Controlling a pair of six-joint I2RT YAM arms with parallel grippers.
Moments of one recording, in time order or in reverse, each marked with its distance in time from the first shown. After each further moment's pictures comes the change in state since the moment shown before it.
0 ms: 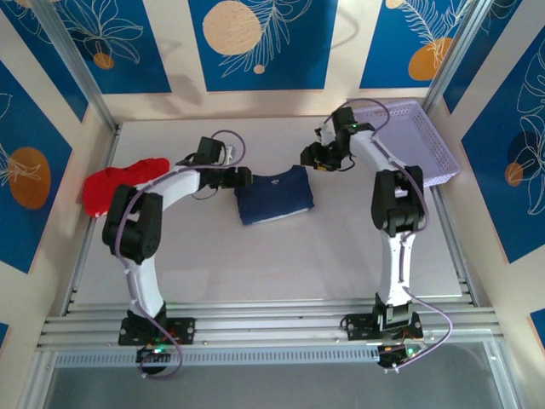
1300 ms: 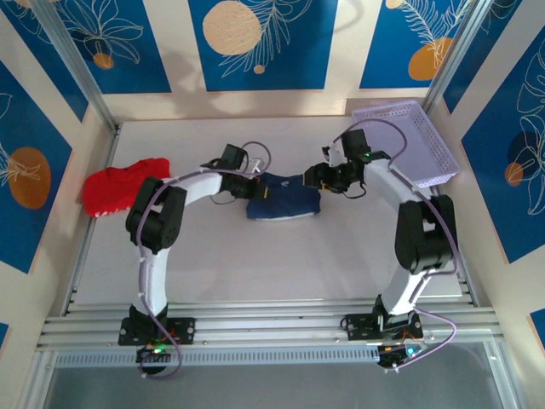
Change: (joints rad) left arm -0.091 0.178 0.120 -0.053 0.207 0.129; right arm 0.024 -0.428 -0.541 0.215 -0.032 0.093
